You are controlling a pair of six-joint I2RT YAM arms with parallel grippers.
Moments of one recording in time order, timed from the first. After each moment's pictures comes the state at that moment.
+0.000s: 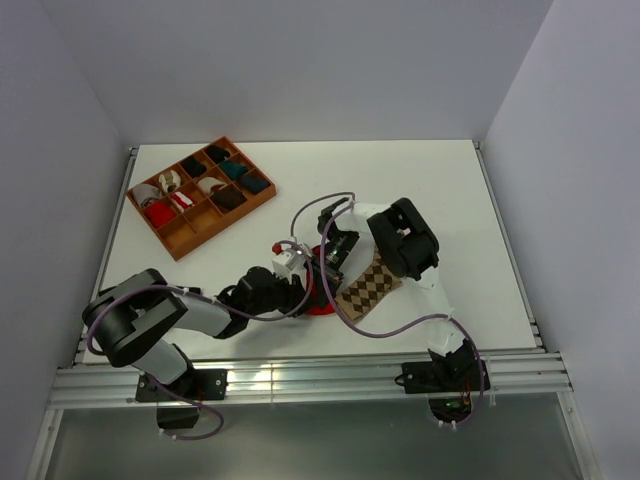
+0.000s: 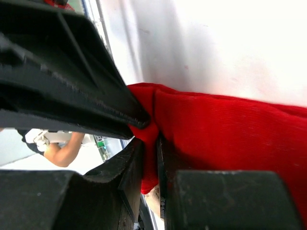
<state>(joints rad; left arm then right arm) -0.86 1.53 0.31 0.80 0.21 -0.56 0.59 2.36 1.60 -1.30 -1.02 -0.70</state>
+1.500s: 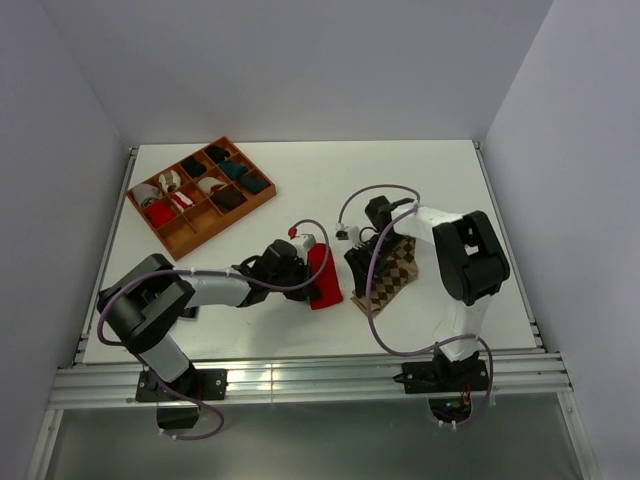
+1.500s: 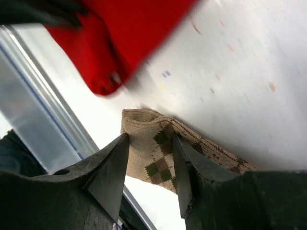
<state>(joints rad) -0.83 1.64 0.67 0.26 0.22 -0.62 0.37 1.88 1.14 -0.91 -0.65 -0.46</state>
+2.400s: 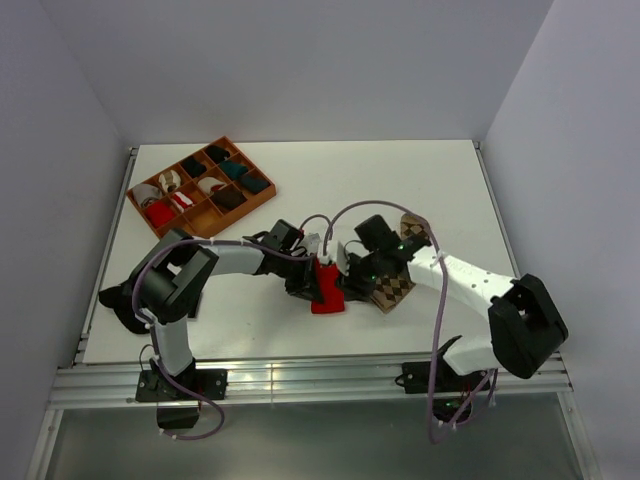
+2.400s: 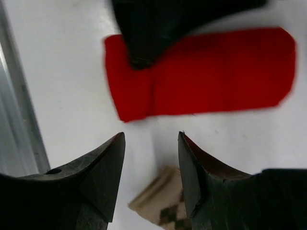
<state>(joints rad) -0.69 1.87 0.94 -0.11 0.64 -0.67 0.59 1.38 0.85 -0.55 -0.51 -0.66</state>
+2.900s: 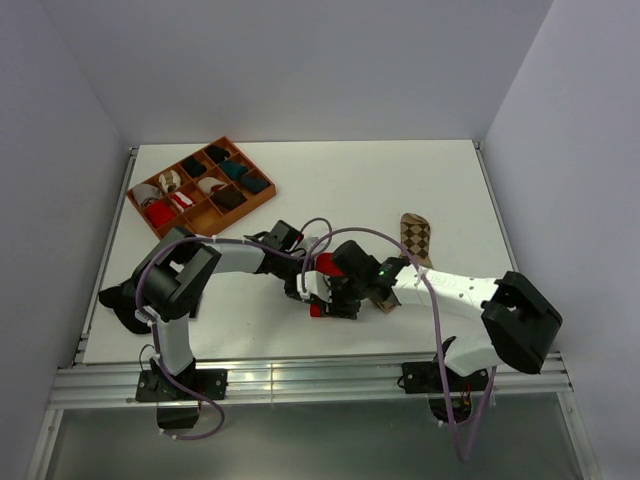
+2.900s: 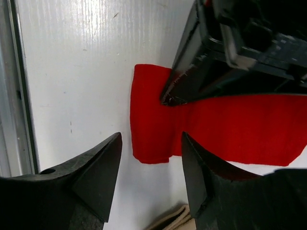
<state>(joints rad) -0.68 1.90 0.96 -0.16 0.71 -0.68 0.87 1.38 0.75 -0.38 -0.35 -0.67</state>
